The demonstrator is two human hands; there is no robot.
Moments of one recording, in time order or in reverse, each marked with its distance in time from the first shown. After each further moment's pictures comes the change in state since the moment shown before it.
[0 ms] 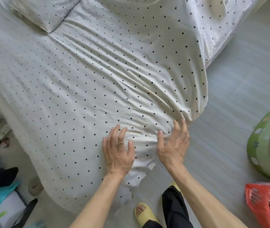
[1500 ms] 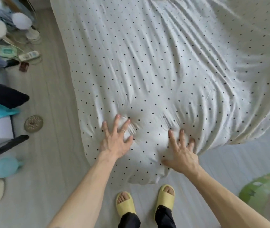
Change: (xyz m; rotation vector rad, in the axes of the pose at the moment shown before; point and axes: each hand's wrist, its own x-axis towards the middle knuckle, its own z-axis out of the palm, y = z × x) left_hand -0.107 -0.202 -0.075 -0.055 -0.578 -0.567; right_hand -0.105 -0.072 0.059 -0.958 -0.831 -0.400
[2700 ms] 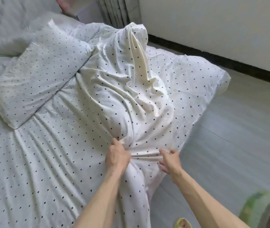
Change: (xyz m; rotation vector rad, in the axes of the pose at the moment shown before) left_hand 0.228 0.709 -0.079 -0.022 0.173 0.002; right_hand 0.252 0.490 -0.262 1.845 0.107 0.571
